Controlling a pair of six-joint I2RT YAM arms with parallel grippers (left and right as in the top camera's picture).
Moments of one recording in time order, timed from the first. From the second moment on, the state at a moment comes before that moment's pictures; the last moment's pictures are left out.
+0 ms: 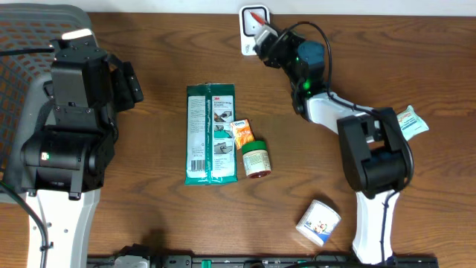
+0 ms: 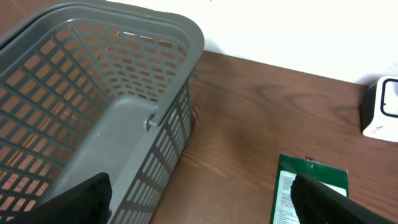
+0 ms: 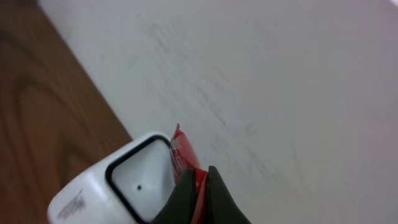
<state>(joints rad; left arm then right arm) -0.11 1.20 1.53 -0.97 -0.40 -0.23 0.31 2.23 1.38 0.84 -0.20 -0.71</state>
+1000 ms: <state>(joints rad) -0.11 1.20 1.53 -0.97 -0.40 -0.23 0.28 2.28 1.48 0.60 -0.27 -0.60</state>
